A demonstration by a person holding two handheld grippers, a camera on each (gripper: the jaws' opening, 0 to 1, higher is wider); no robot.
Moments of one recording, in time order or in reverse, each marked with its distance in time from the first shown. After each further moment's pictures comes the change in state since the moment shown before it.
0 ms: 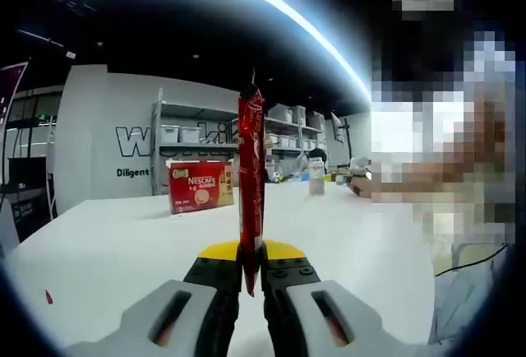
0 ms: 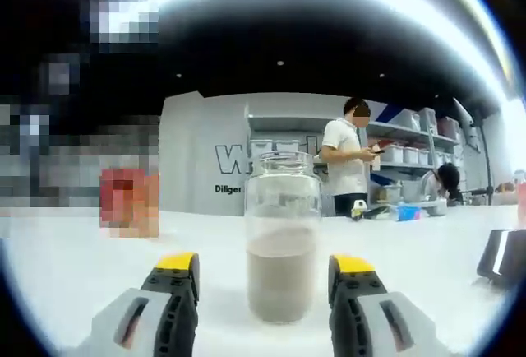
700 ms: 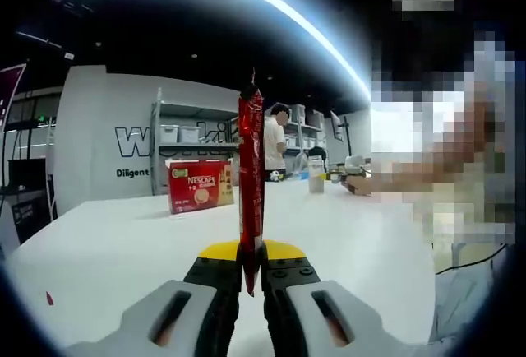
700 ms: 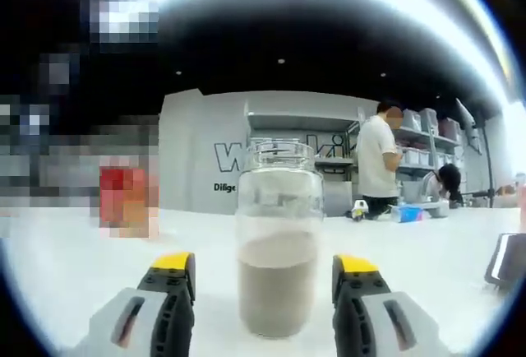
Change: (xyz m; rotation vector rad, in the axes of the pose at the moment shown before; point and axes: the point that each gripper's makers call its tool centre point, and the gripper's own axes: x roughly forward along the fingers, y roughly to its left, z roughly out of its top) left arm 0.000 -0.004 0.001 0.008 0.004 -0.004; right arm 0.027 -0.007 -0.004 -0.015 0.008 0.000
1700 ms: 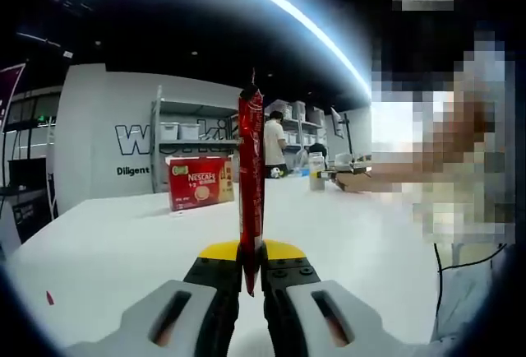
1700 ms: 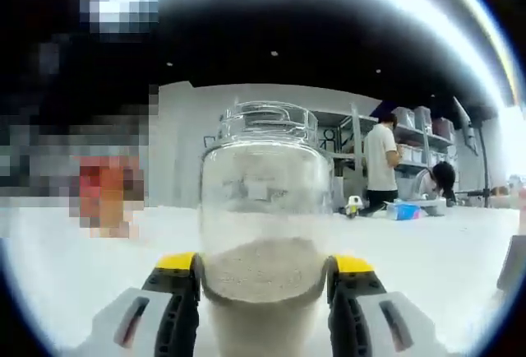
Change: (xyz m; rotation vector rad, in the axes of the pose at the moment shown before) left arm 0.001 0.002 -0.004 0.004 0.019 0.003; right arm 0.047 -0.018 -0.010 -0.007 0.034 -0.059
